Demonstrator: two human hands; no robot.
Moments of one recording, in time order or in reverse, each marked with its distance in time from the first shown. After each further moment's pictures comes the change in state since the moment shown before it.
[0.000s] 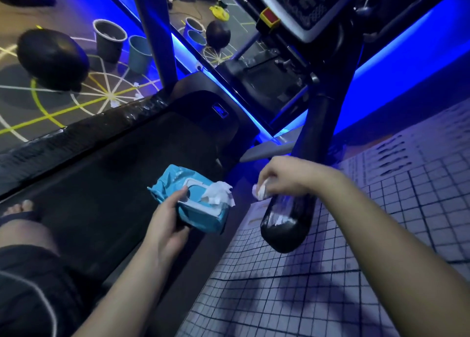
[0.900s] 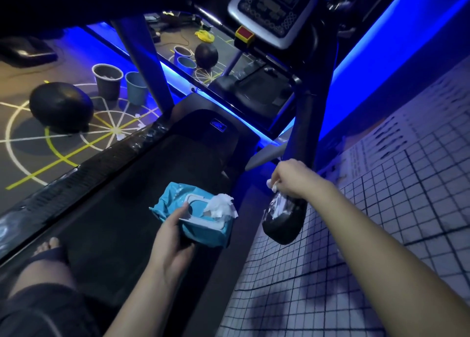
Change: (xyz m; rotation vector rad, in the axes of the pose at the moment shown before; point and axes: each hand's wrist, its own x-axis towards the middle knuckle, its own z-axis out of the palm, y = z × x) left_hand -0.066 0.001 0.025 0.107 -0.008 -0.007; right_hand -0.011 0.027 0.032 0.019 0.281 0.245
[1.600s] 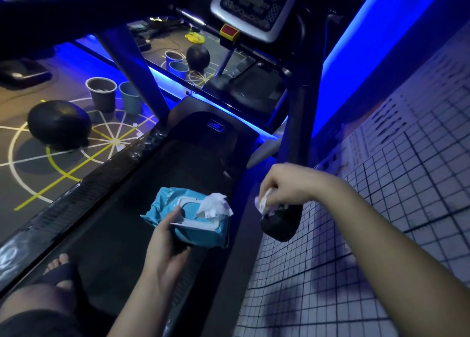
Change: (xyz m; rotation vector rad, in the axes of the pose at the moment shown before) left_hand -0.007 0.002 0.008 -0.172 -0.017 -0.049; right_hand -0.043 0.002 -0.015 0.297 -0.141 -0.231
